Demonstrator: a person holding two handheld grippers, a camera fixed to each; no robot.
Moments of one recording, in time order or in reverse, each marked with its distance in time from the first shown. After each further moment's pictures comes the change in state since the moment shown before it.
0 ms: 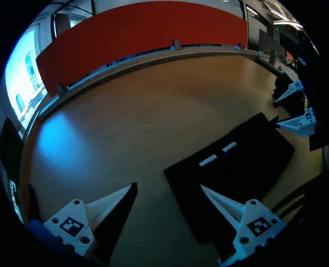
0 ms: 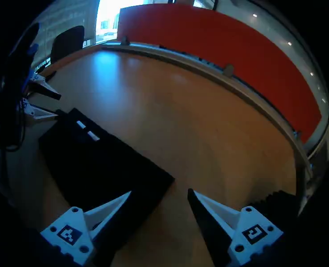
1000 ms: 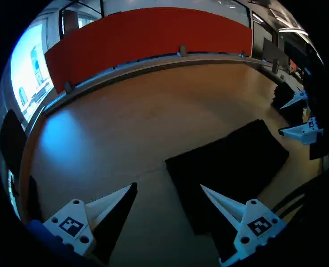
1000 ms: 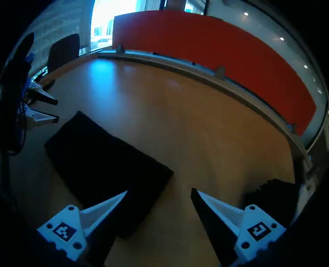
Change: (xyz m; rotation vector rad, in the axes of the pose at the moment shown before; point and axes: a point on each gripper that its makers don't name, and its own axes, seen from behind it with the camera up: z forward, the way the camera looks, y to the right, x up) left arm -0.005 -0.001 -0.027 0.007 0.033 -0.061; right arm -0.008 -0.009 -0.031 -0.007 0.036 0.053
